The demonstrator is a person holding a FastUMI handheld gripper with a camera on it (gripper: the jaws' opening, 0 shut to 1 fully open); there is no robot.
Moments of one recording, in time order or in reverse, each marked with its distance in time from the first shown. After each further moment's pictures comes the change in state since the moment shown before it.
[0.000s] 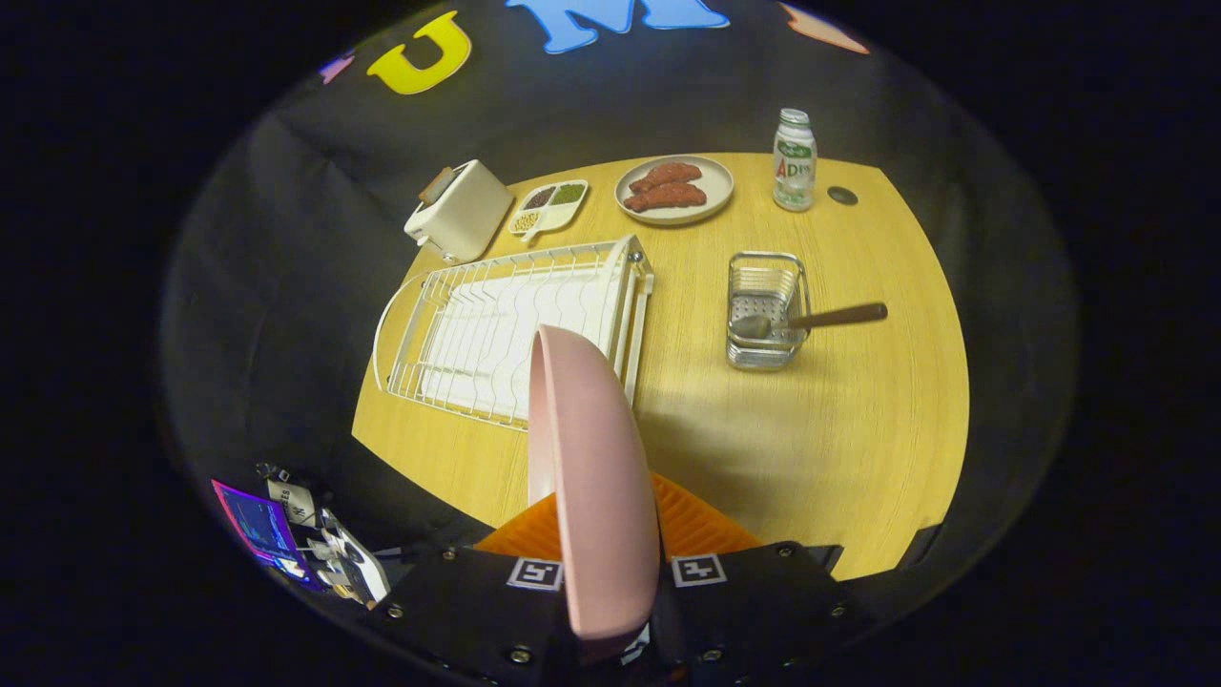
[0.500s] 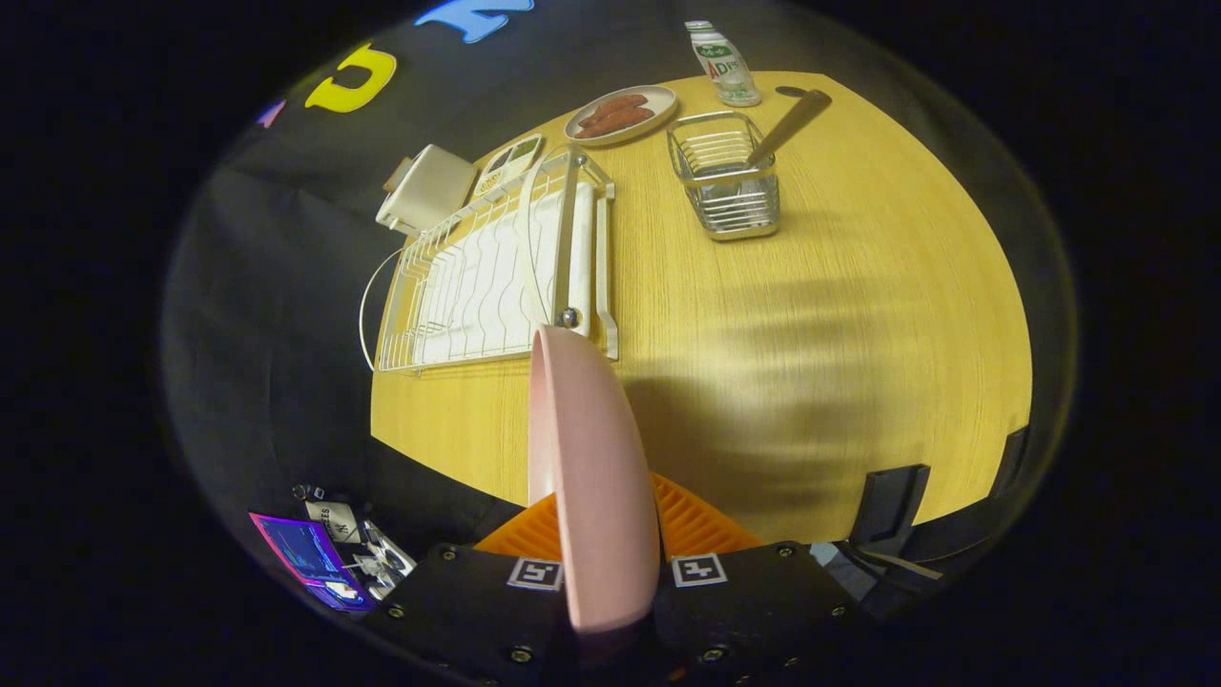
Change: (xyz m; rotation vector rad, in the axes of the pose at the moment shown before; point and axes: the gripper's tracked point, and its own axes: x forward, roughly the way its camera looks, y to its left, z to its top) arm 0.053 -0.017 -0.083 0.176 0.080 0.086
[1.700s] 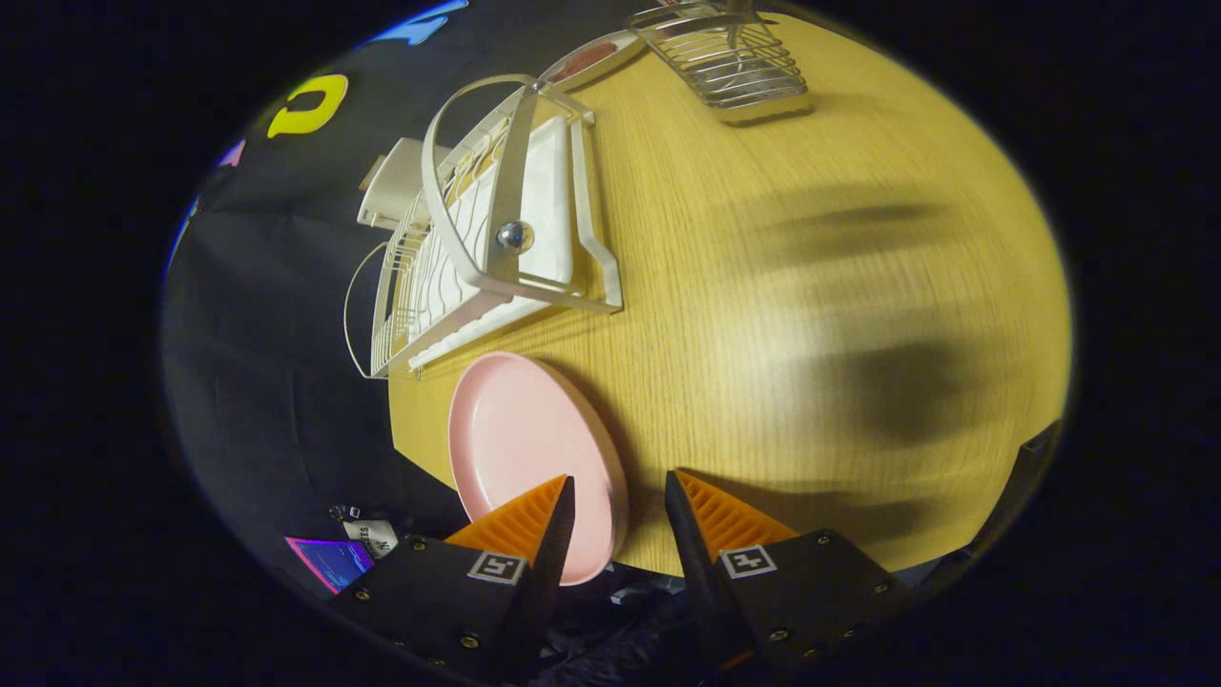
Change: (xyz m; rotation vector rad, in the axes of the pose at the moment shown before) arm 0.078 0.003 -0.020 0.121 0.028 0.149
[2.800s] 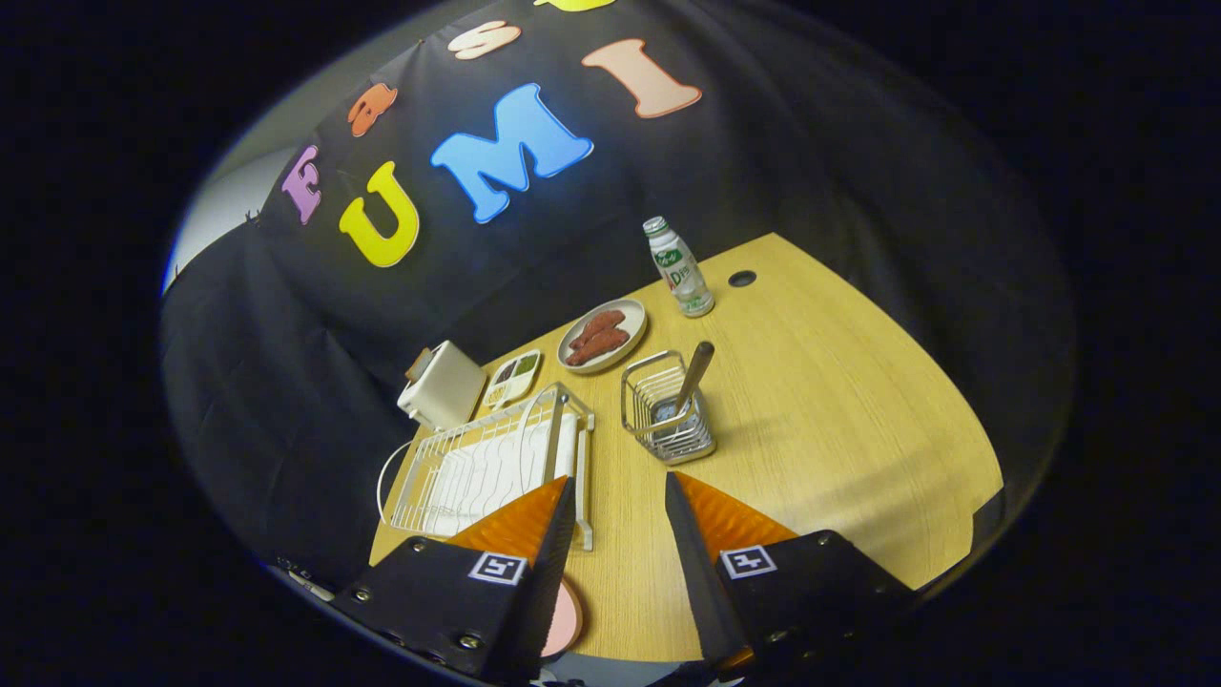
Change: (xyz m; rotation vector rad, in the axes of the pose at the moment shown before) arm -0.189 0.007 0.154 -0.145 -0.768 -0.083
